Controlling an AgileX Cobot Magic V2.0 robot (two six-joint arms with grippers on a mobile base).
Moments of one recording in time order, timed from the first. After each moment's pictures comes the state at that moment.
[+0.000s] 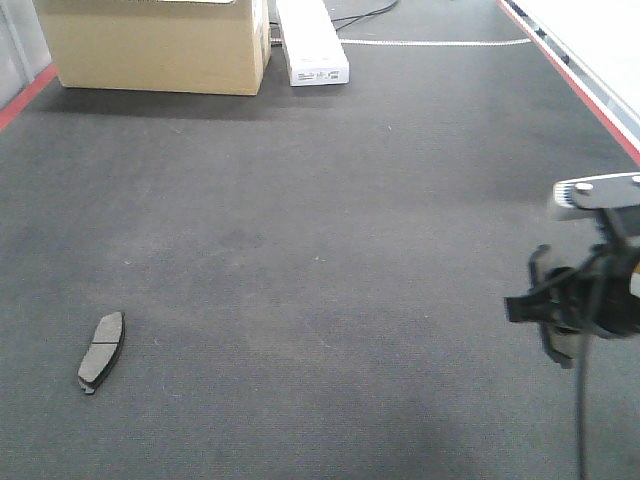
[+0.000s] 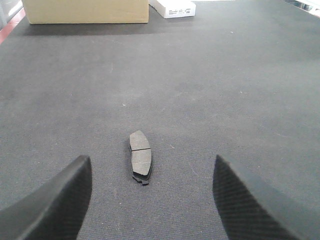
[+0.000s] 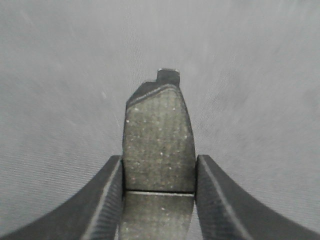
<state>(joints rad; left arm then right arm) -0.15 0.10 -0.38 -0.02 0.67 -0.01 0.21 1.24 -0.85 -0.16 0.60 0.16</state>
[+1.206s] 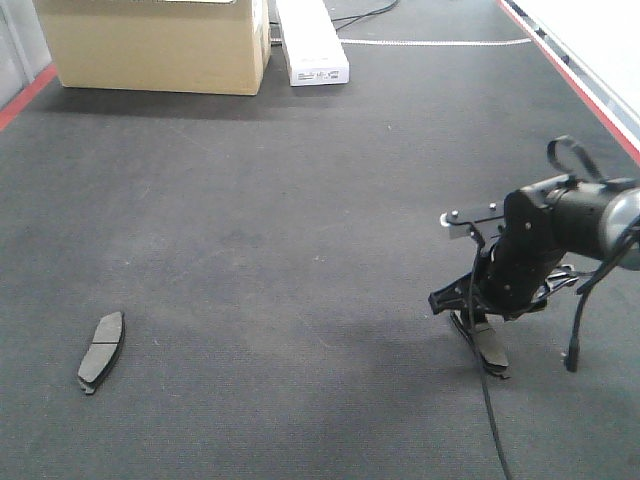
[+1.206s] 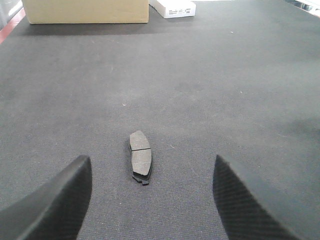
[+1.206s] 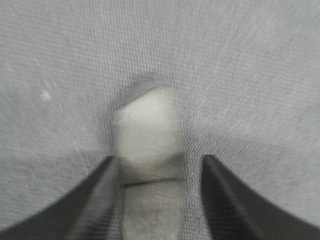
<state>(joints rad) -0.15 0.10 -0.38 -0.02 0.67 -0.01 0.21 1.89 -1.26 -0.14 0.77 0.12</state>
